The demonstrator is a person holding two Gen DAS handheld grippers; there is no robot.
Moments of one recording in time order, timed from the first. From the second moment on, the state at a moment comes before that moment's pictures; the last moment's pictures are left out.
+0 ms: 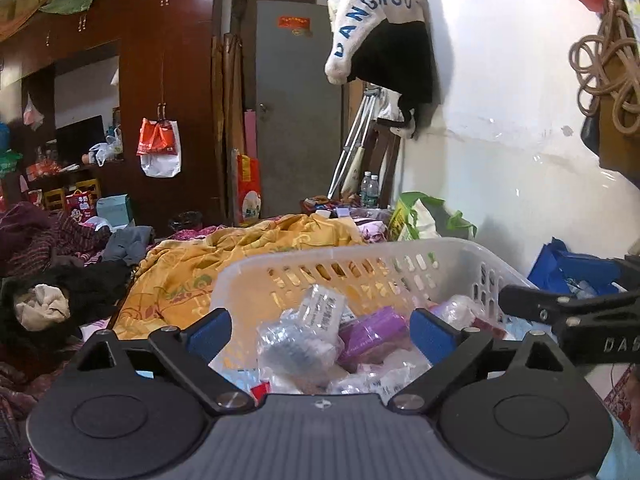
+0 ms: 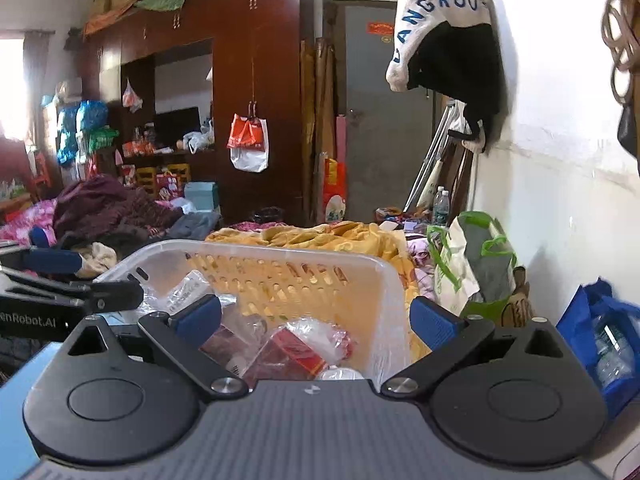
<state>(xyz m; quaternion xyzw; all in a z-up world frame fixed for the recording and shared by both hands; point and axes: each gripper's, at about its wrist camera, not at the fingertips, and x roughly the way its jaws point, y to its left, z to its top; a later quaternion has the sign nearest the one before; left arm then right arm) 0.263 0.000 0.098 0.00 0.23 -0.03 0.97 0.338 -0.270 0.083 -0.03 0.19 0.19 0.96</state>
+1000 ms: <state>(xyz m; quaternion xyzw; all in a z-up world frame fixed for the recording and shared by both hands) 0.234 -0.002 0.088 0.00 0.25 -0.03 0.97 0.322 -0.277 0.069 -0.04 0.24 0.19 0.95</state>
